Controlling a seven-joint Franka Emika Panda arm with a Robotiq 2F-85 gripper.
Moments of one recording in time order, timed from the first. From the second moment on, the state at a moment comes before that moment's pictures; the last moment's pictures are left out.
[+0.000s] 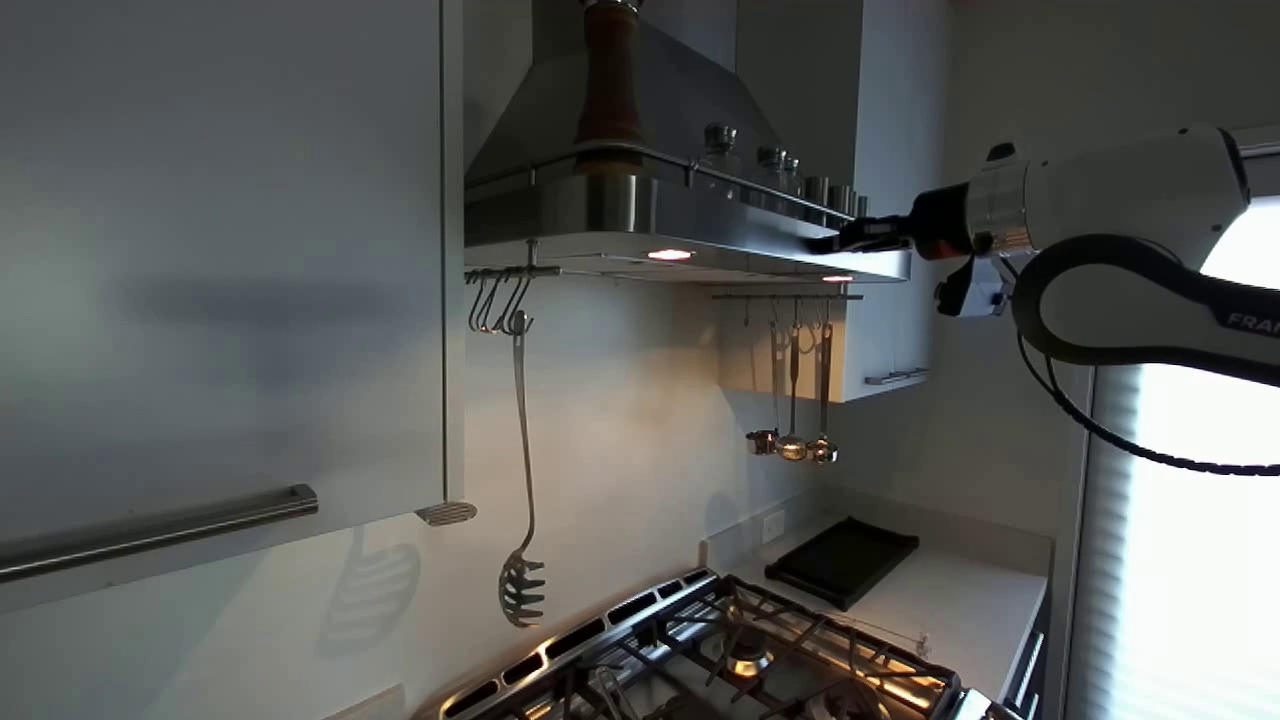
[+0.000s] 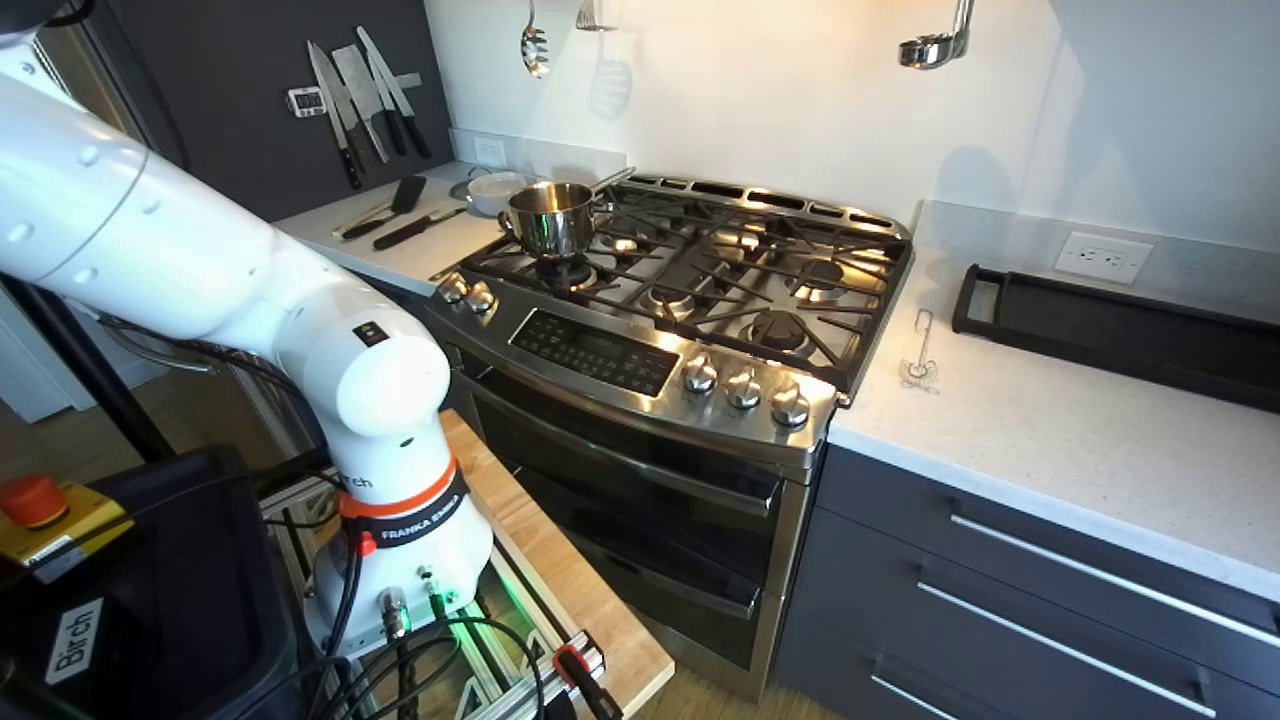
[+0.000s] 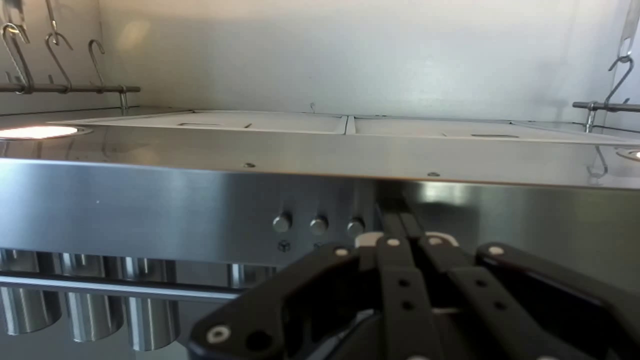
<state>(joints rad) 0.11 -0.61 0.16 -1.89 -0.03 2.78 0.08</state>
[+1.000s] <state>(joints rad) 0.10 -0.61 0.17 -1.89 -0.03 2.79 0.08</state>
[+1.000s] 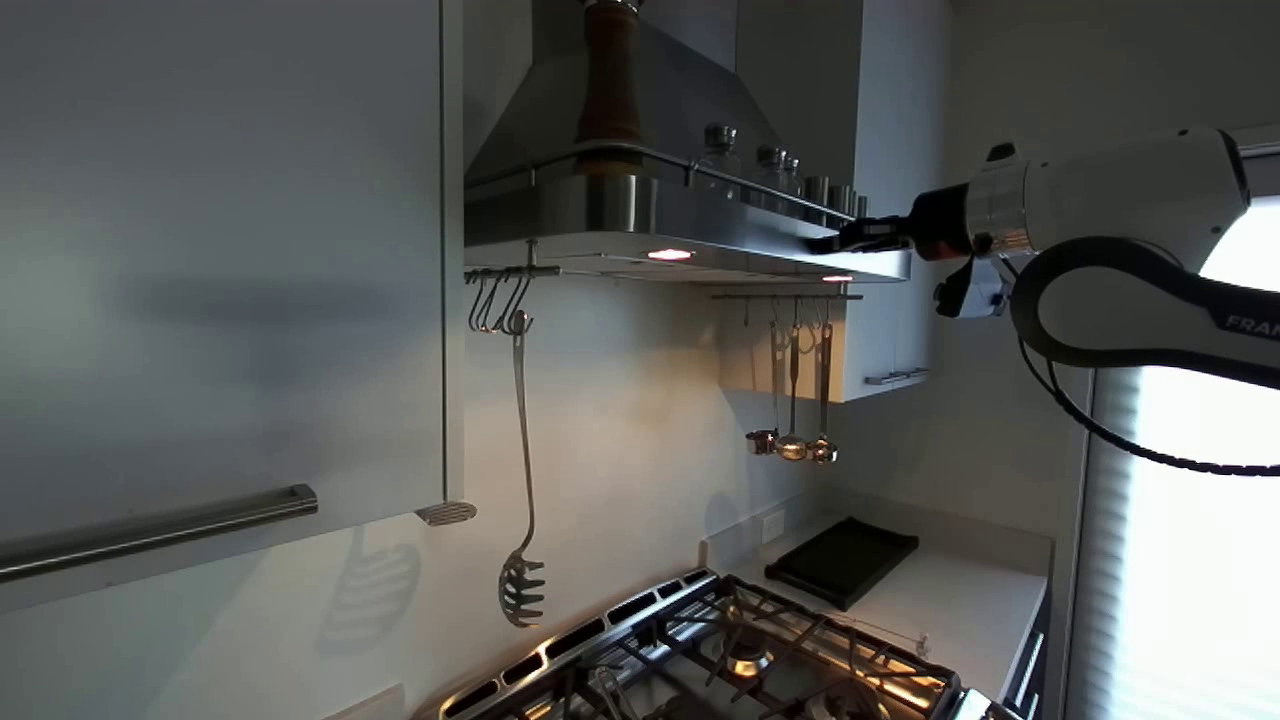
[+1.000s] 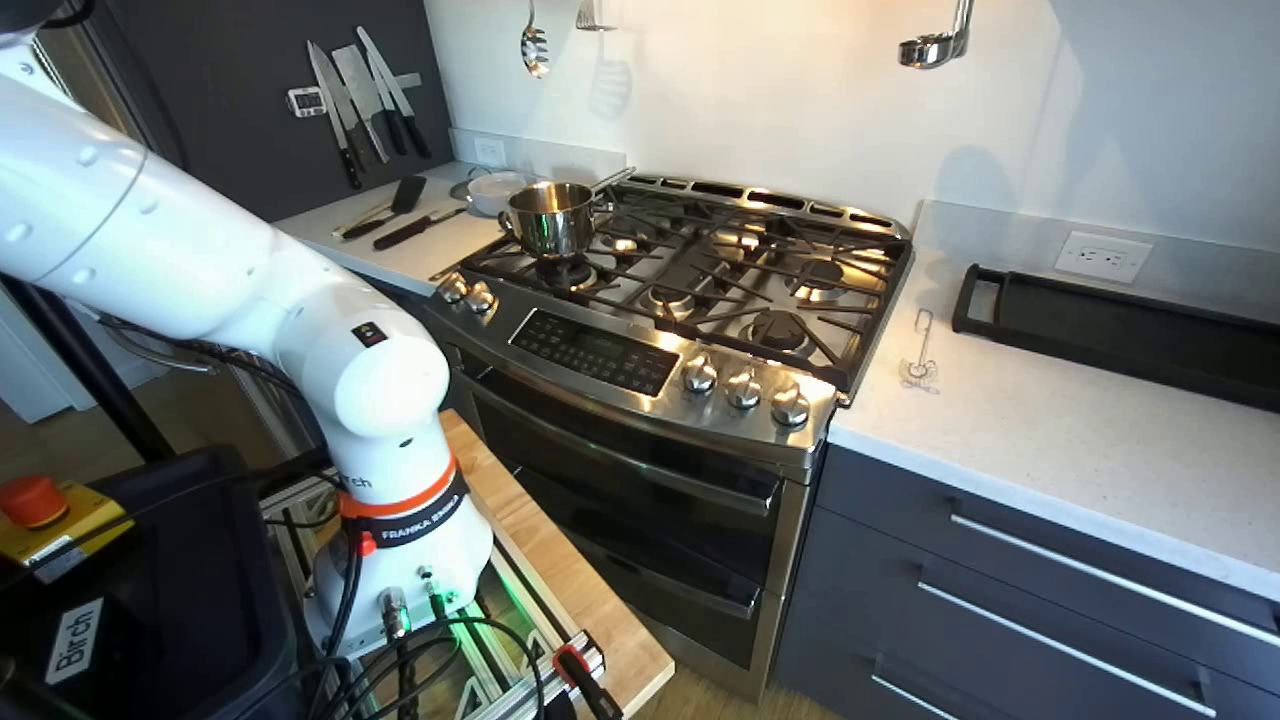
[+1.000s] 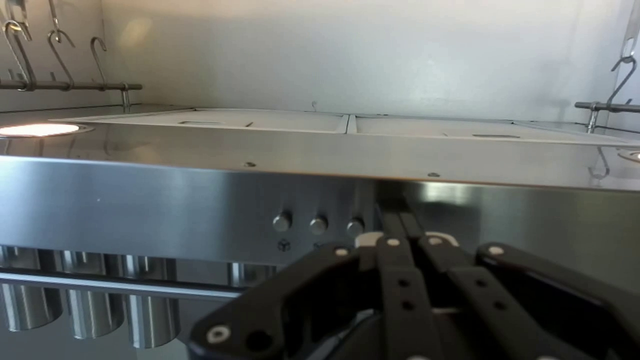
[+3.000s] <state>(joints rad) 0.04 -0.63 0.22 -1.83 -0.03 2.74 0.10</state>
